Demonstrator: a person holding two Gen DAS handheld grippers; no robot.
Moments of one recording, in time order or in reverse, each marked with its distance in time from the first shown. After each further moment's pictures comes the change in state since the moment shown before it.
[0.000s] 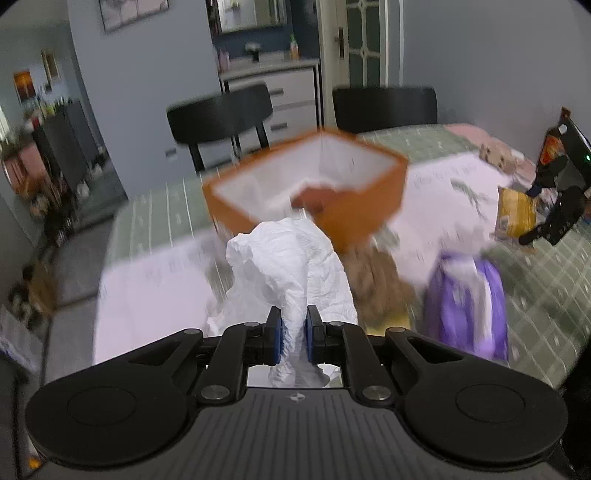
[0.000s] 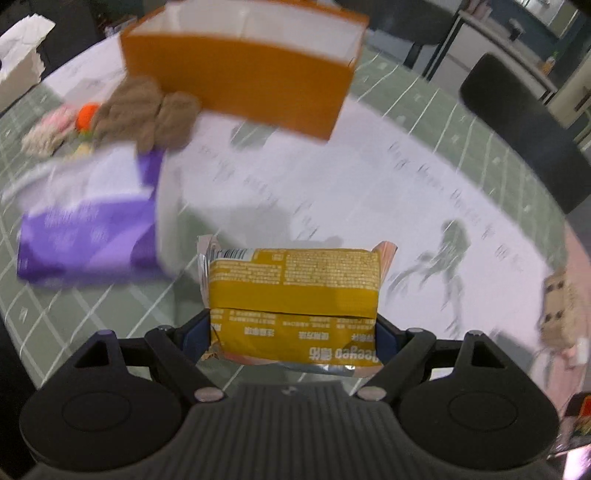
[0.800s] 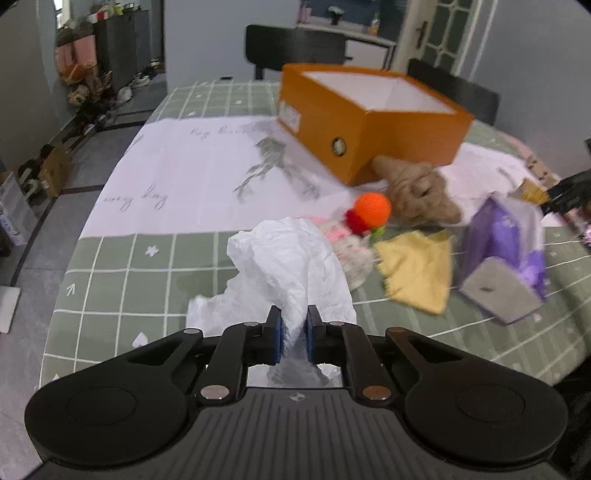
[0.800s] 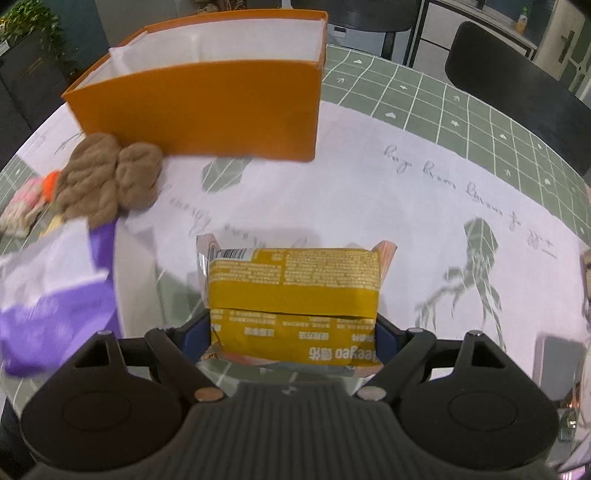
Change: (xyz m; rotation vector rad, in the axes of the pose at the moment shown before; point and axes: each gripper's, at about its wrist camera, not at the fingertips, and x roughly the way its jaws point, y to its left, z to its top) left arm 0.002 0.037 -0.145 -0.325 0.110 -0.015; right arm 0.046 -0.018 0.012 0.192 -0.048 0.078
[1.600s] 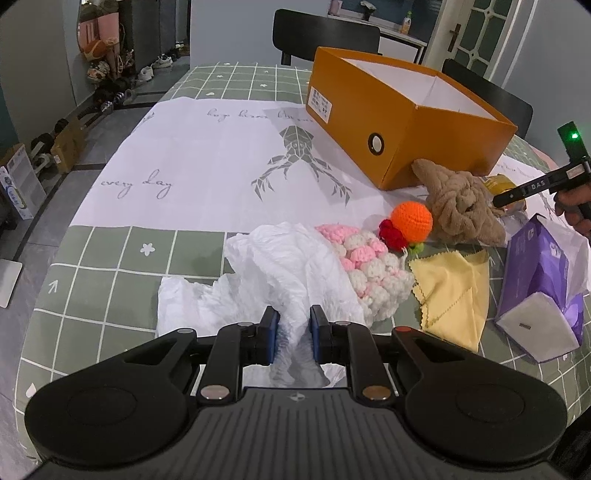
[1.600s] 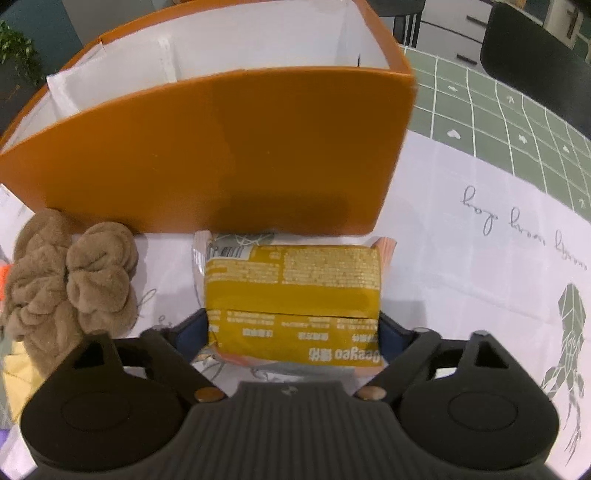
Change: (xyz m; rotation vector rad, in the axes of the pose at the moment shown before) left arm 0.055 0.015 0.010 -0.095 0.028 0.058; right arm 0.108 0.023 0.100 0.104 0.017 0.046
